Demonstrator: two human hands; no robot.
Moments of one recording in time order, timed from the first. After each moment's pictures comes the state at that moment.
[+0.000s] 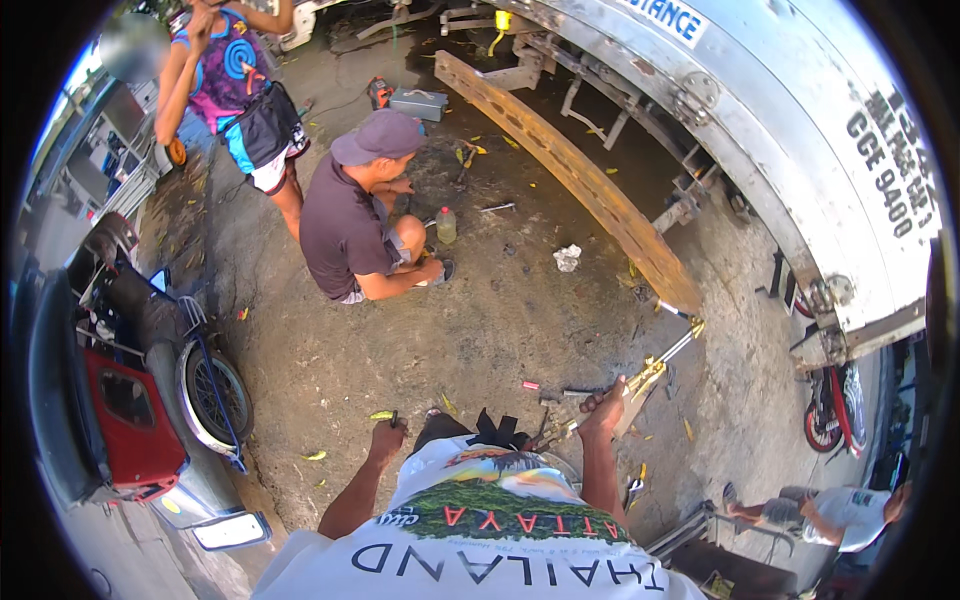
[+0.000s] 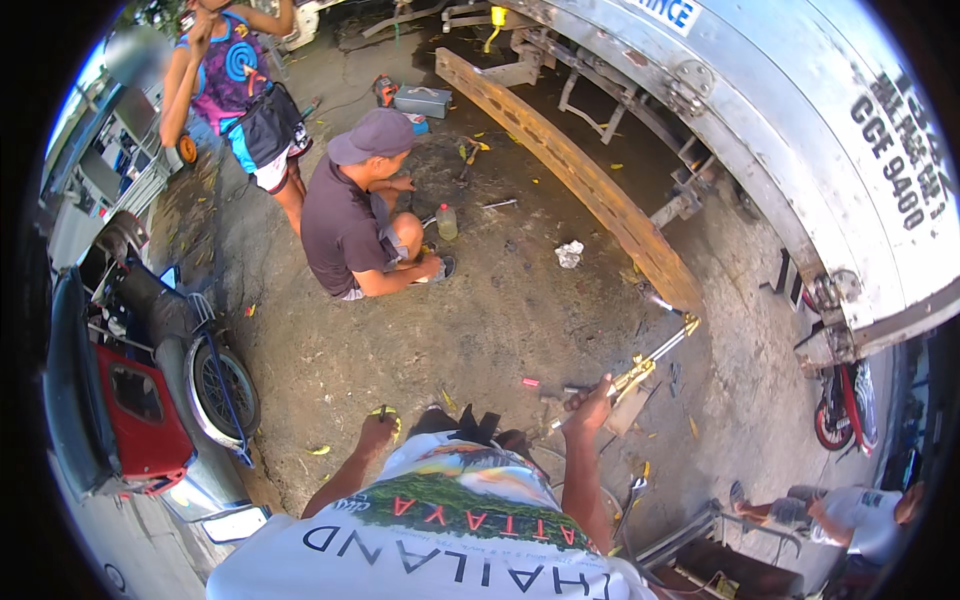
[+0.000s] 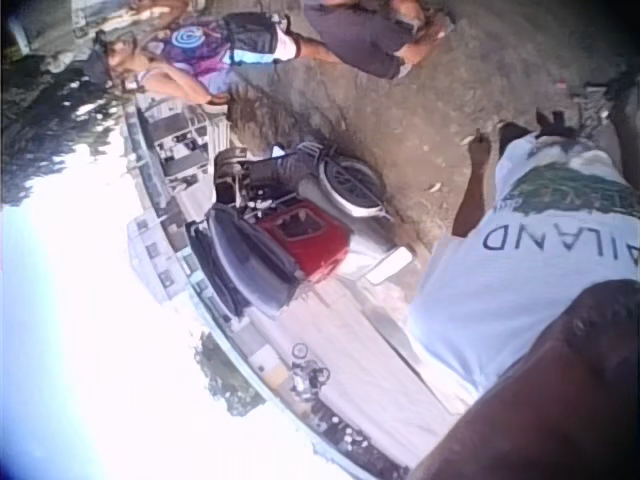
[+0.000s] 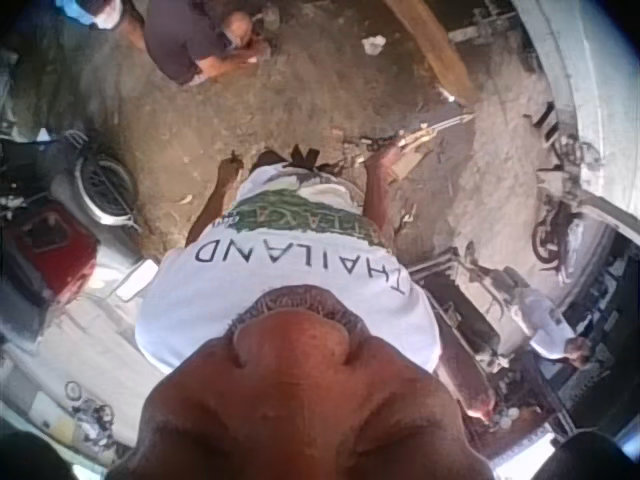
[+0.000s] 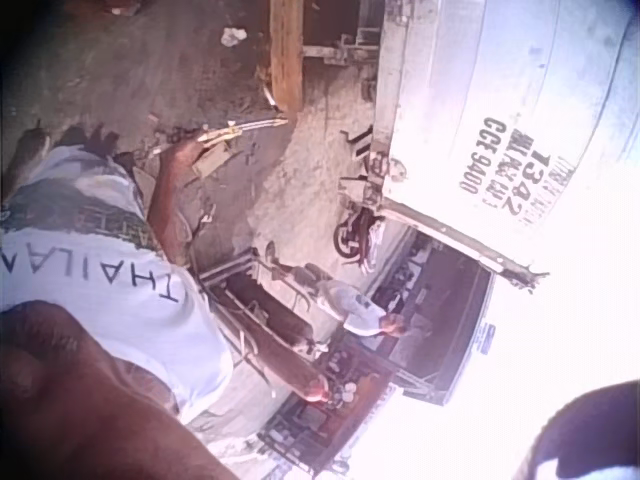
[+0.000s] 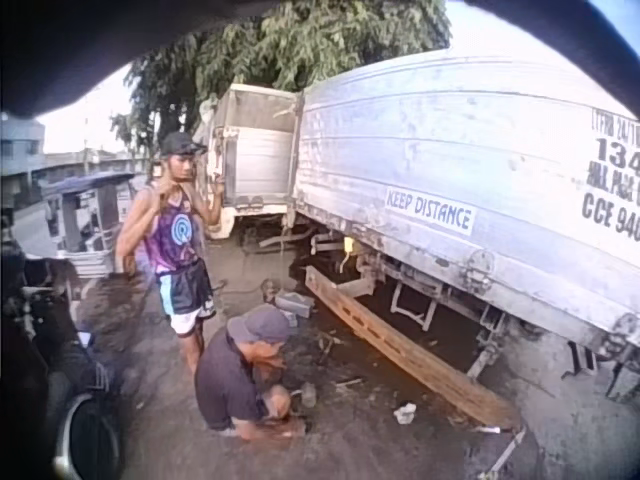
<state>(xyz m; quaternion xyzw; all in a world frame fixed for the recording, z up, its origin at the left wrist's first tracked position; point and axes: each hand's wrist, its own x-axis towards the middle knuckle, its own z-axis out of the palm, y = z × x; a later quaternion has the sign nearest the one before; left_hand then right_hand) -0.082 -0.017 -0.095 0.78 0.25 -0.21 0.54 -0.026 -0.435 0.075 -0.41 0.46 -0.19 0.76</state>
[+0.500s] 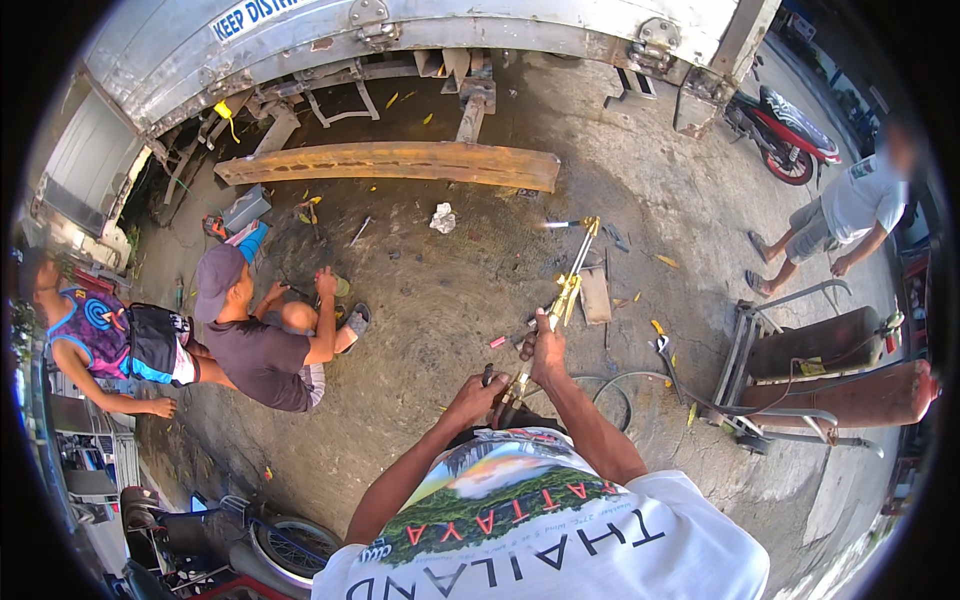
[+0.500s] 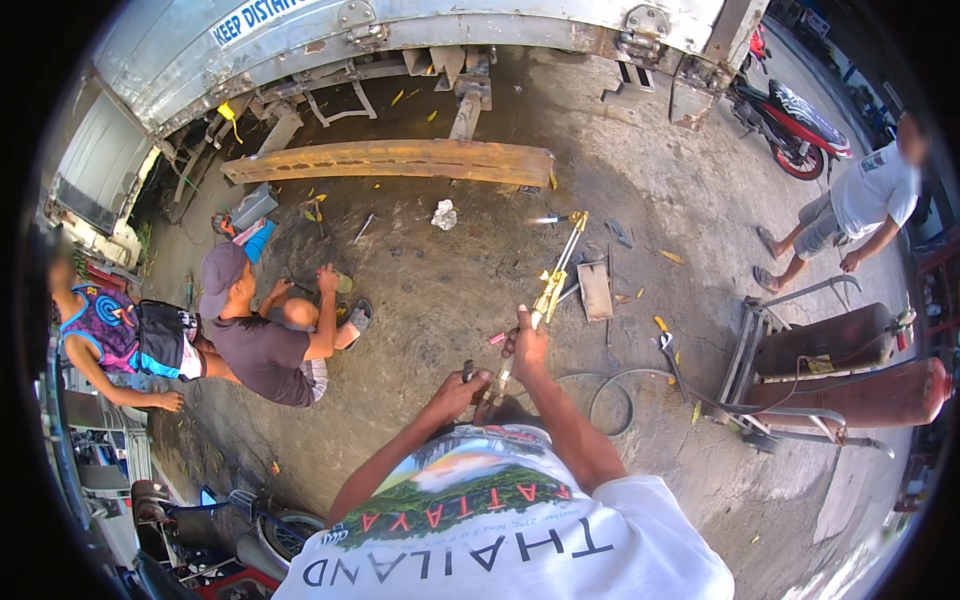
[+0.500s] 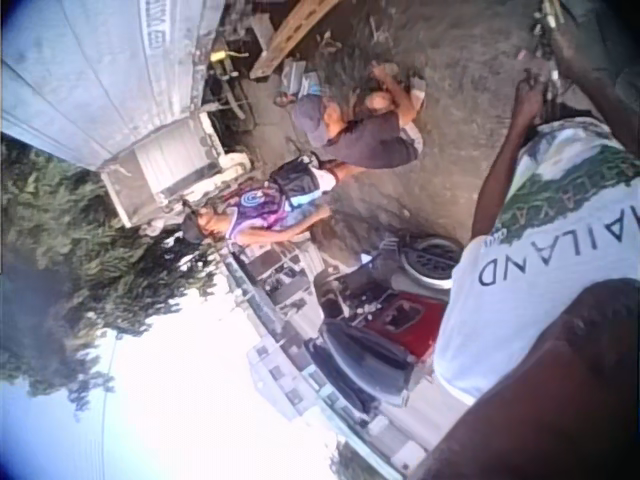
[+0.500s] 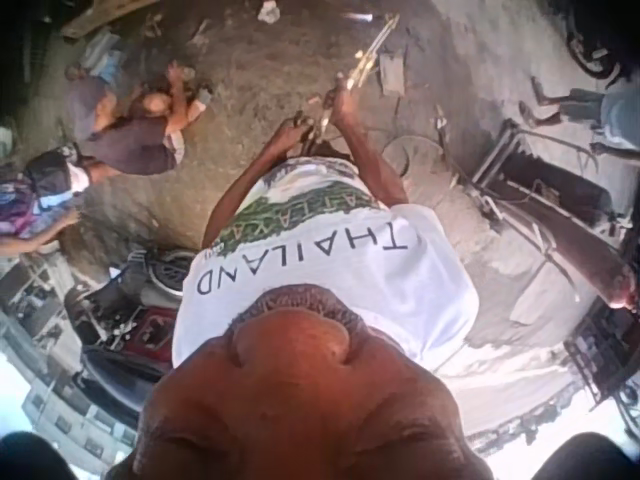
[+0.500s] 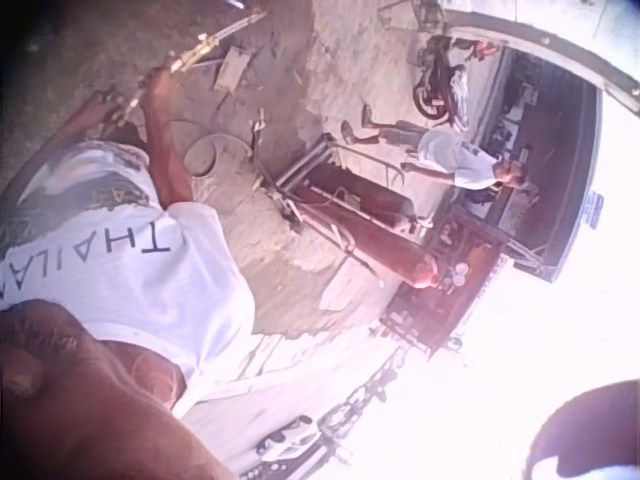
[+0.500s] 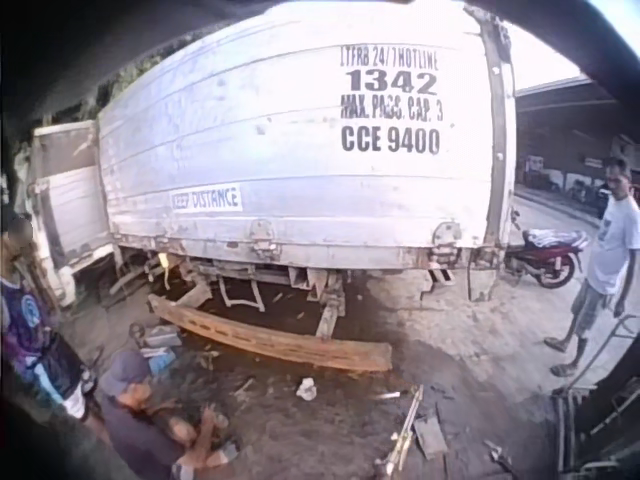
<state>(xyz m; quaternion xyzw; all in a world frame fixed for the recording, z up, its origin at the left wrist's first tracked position) -0.016 -0.288 0.047 0.69 -0.20 -0.53 0.45 -0.073 -0.459 0.057 -0.28 0.50 -0.23 0.79</state>
